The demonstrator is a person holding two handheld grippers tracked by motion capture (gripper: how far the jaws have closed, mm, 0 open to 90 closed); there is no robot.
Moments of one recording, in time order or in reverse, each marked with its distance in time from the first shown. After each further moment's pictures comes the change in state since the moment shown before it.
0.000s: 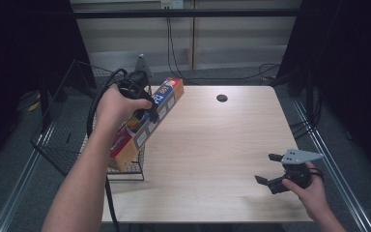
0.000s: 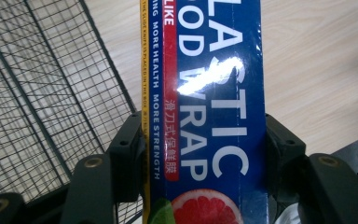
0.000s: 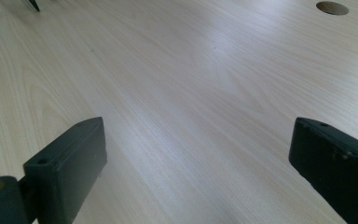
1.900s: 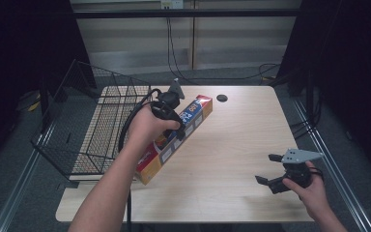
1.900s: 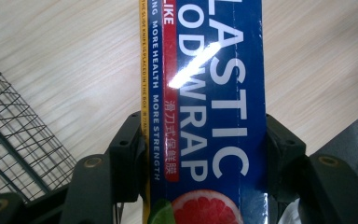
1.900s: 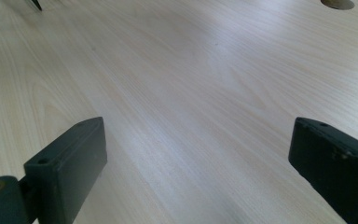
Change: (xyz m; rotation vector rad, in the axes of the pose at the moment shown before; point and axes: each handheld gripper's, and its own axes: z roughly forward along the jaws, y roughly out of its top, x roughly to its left) left arm -0.054 0.005 0.067 0.033 -0.062 0.184; right arm -0.003 -0.001 0.001 0.004 0.010 0.008
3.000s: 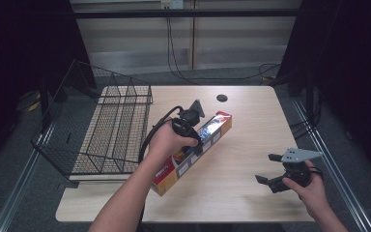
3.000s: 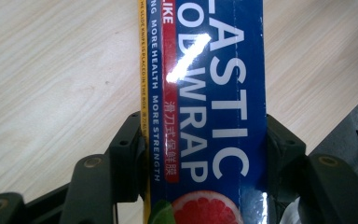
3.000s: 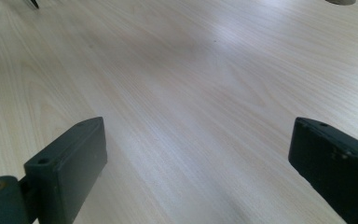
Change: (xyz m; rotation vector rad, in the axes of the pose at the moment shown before) left arm -0.033 0.005 0.059 0.027 -0.064 0.104; right arm -0.003 -0.002 0.002 0.011 0.000 0.008
